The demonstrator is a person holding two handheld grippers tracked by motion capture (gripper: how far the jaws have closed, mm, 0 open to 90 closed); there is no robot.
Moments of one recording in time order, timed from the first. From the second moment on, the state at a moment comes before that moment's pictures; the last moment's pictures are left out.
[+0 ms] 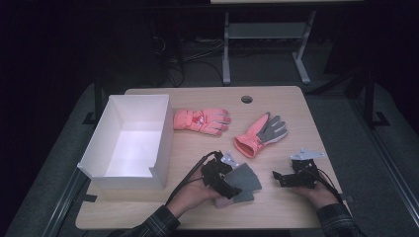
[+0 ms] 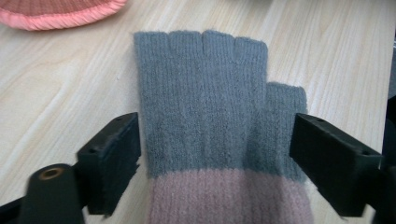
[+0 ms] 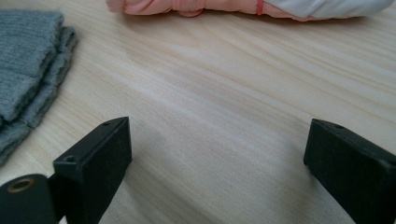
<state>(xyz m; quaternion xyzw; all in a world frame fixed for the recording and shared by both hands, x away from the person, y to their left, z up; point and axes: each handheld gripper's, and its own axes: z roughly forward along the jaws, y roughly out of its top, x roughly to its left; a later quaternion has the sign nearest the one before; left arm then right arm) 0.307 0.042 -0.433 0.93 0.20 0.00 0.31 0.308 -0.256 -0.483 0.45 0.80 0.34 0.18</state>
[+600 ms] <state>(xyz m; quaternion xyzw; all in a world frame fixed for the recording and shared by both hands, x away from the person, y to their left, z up) 0.309 0.039 -0.453 0.94 0.20 -0.01 0.29 0.308 -0.256 -0.483 0.45 0.80 0.34 0.18</state>
